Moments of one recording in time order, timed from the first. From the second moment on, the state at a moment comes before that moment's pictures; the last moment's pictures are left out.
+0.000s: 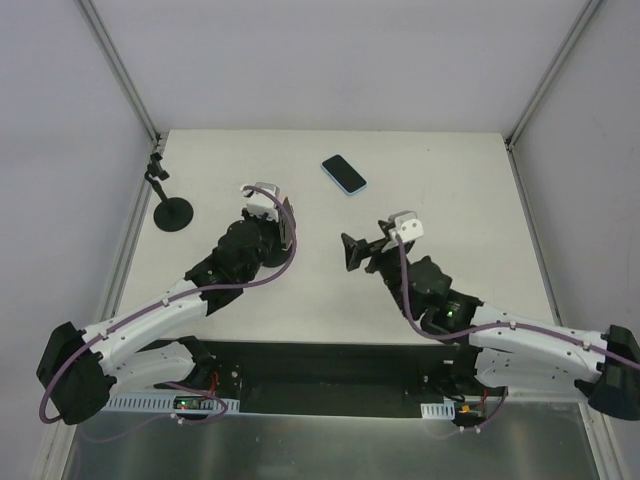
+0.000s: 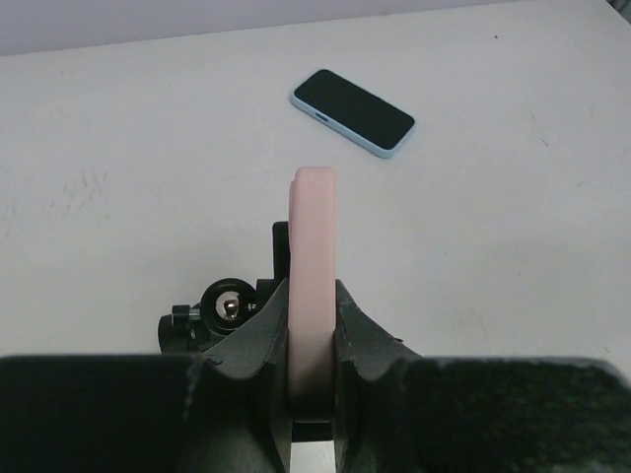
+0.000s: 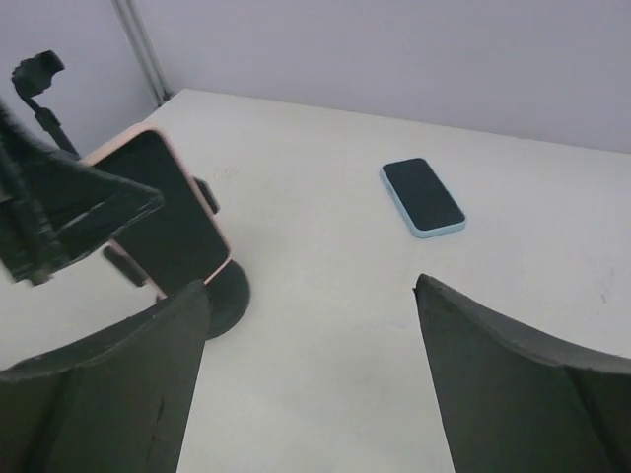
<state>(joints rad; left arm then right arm) -0.77 1.03 0.66 0.19 -0.47 -0.18 1.25 0.96 0.63 0.36 0.80 0.06</state>
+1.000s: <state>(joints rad) -0.73 0.93 0.74 -0.15 0.70 0.11 0.86 1.15 0.69 0.09 -0.59 -0.11</state>
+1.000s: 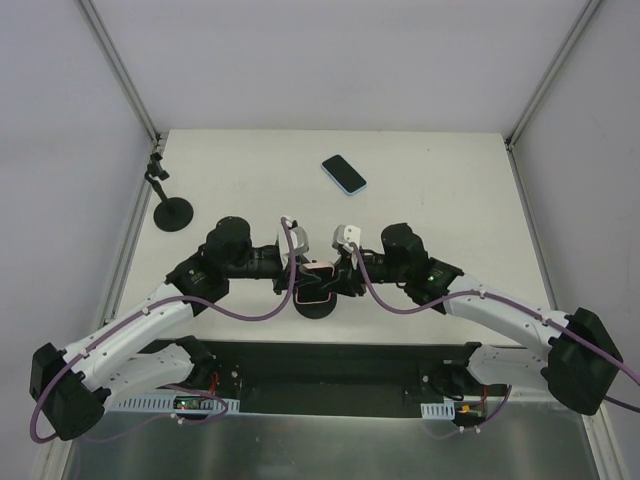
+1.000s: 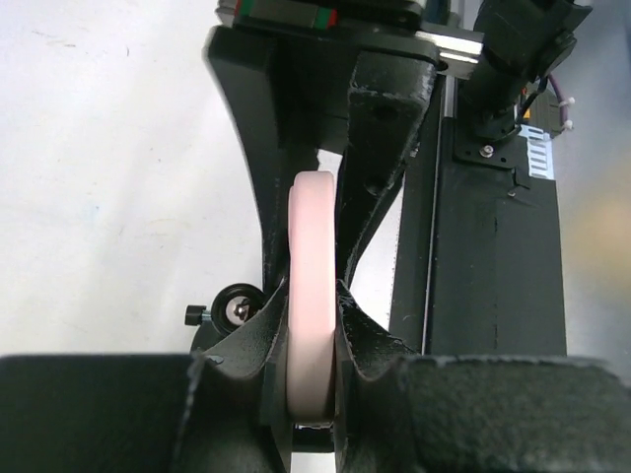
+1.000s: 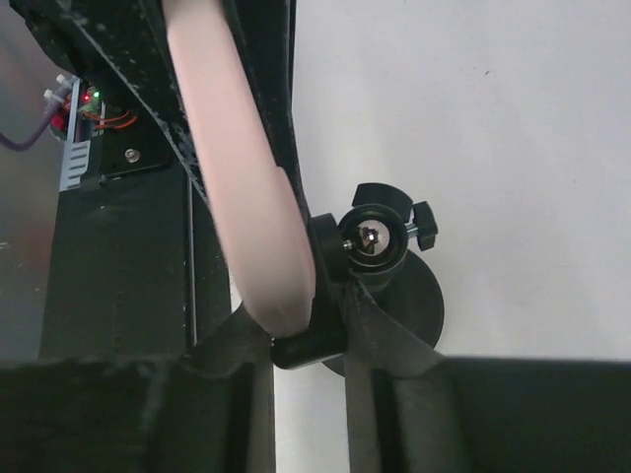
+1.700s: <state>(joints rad) -0.77 0.82 0.72 -0.01 0.38 0.00 0.93 1.06 0.60 0.19 -0.20 0.10</state>
